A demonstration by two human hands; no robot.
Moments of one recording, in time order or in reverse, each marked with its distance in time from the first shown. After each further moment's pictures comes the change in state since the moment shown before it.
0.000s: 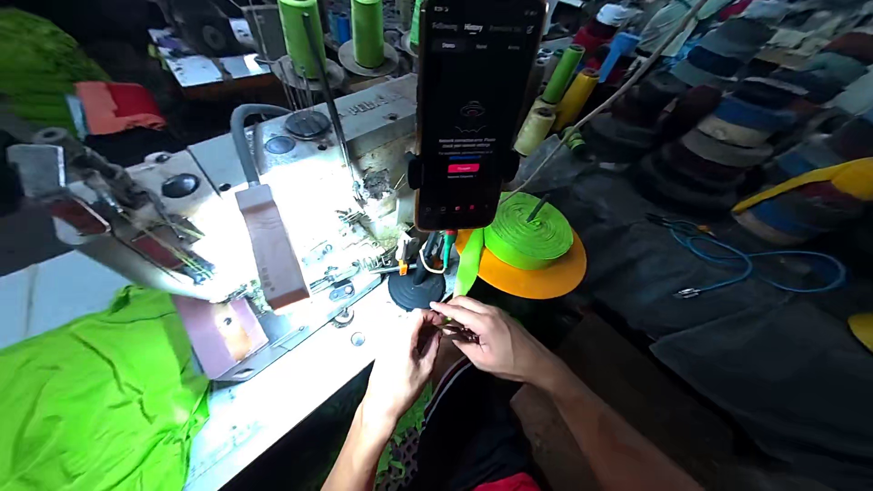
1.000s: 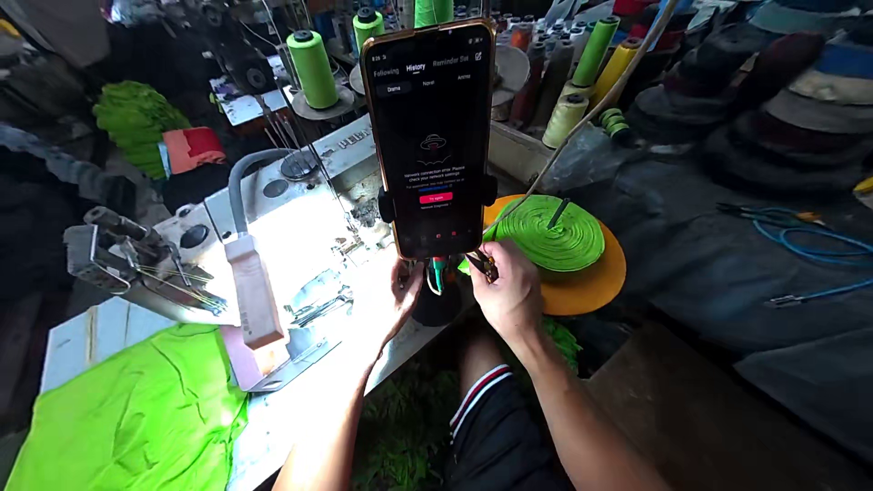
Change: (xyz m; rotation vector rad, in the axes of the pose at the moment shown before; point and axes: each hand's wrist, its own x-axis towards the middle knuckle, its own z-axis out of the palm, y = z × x) left_hand 0.104 0.000 -0.049 0.481 0.189 0.132; right_hand 0.066 0.026 -0.007 -0.213 0.755 0.312
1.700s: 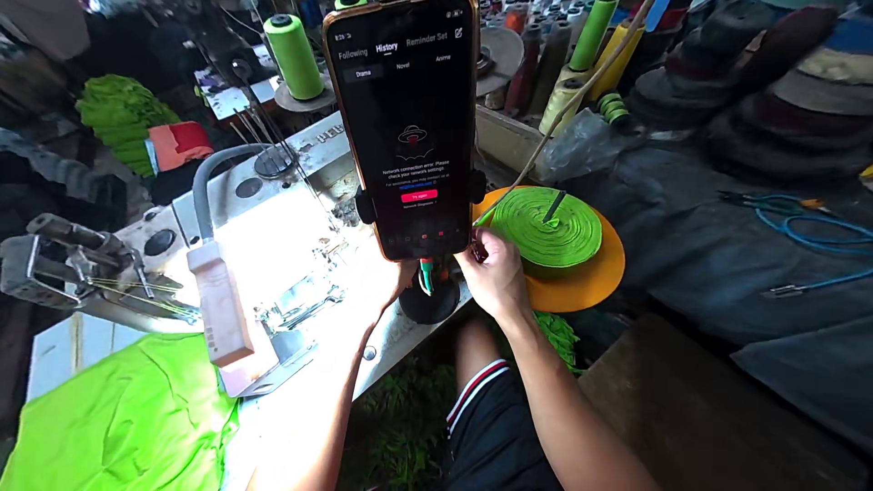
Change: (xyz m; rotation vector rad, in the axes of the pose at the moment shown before) left_hand 0.034 0.015 0.001 0.232 -0.182 -0.142; right_hand 0.020 -0.003 0.005 0.290 -0.167 0.256
